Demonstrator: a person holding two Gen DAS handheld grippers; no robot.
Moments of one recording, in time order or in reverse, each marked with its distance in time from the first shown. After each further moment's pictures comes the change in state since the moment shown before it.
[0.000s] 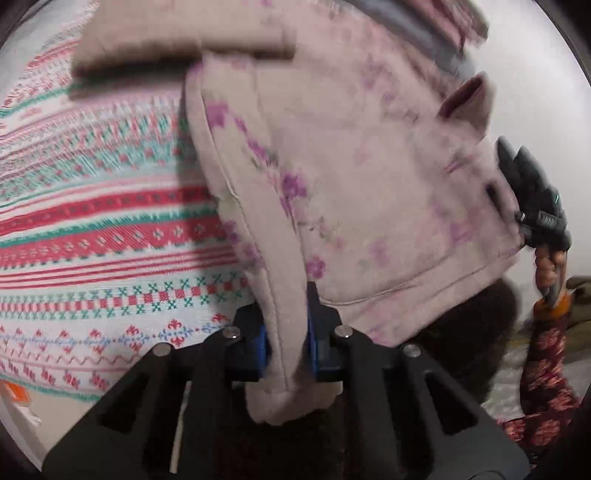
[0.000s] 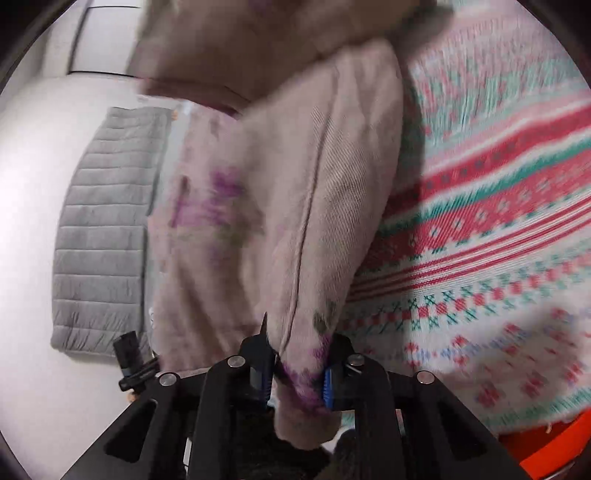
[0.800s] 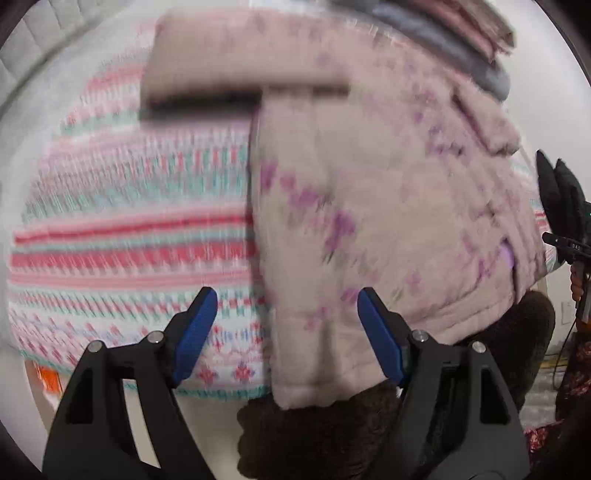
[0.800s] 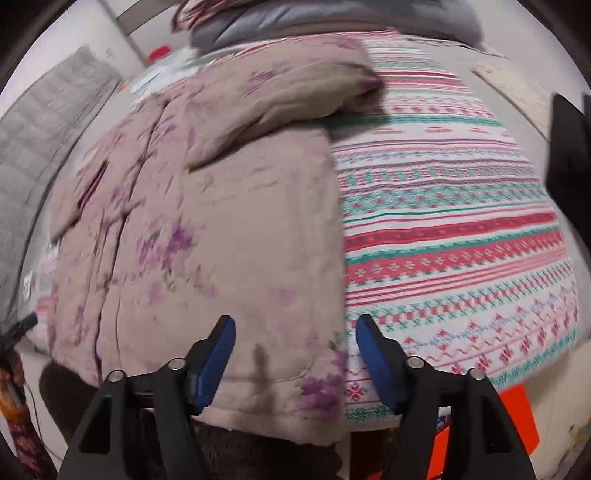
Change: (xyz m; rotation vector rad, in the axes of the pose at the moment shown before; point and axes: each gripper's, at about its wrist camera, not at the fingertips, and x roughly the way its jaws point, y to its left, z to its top) left arm 0.003 0.027 0.005 -0.015 0.020 0.241; right arm -0.004 0.037 0.008 -0.262 -0.069 -0.587
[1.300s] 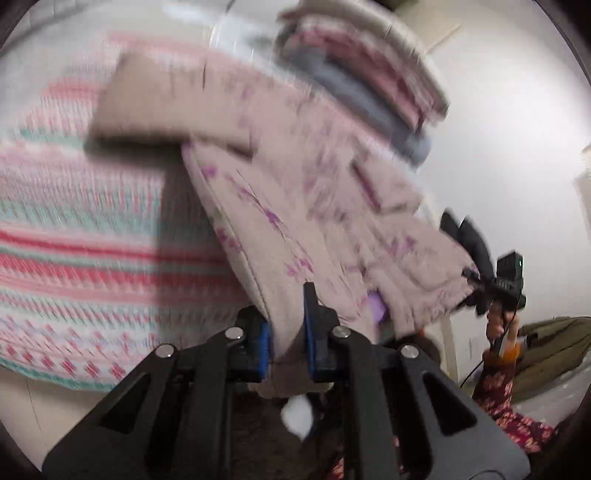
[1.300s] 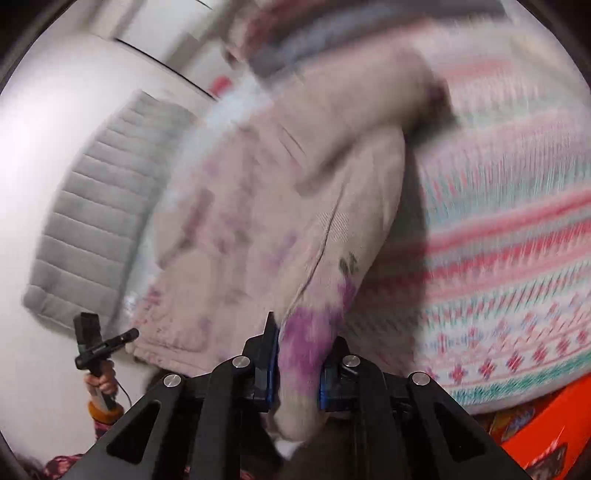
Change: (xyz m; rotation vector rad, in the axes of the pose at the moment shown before) left arm -0.116 -0.006 0.009 -0.088 -0.271 -0.398; right arm -0.064 0.016 0.003 0.078 -0.145 0.455
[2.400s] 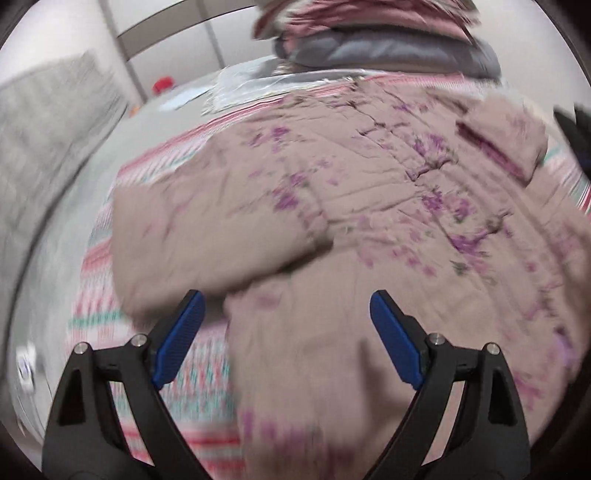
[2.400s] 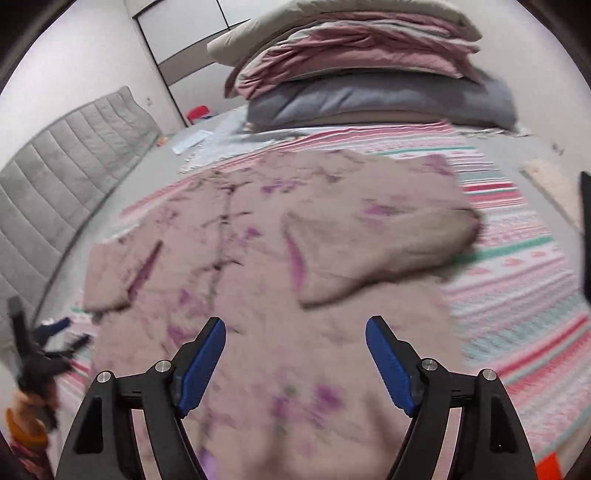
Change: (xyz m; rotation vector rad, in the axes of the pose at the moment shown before) left arm 0.180 -0.027 0.065 0.561 -0.024 0.635; right arm 0.115 0.071 0.079 -0.169 -0.179 -0.342
